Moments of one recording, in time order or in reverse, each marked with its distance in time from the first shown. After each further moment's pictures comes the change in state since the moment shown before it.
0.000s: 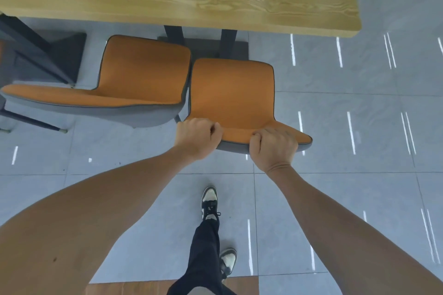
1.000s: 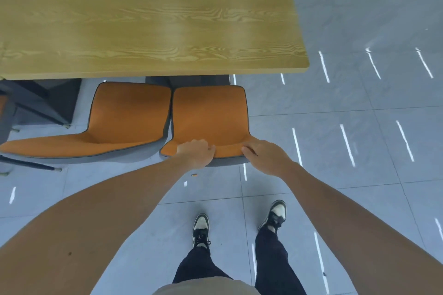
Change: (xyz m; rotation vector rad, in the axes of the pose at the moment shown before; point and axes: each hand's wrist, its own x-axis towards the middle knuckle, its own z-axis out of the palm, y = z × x) left_hand 0.073 0.098 -0.032 0.120 -0.592 -0.132; right_hand 0.078 0.104 -0.067 0.247 -0.782 -0.024
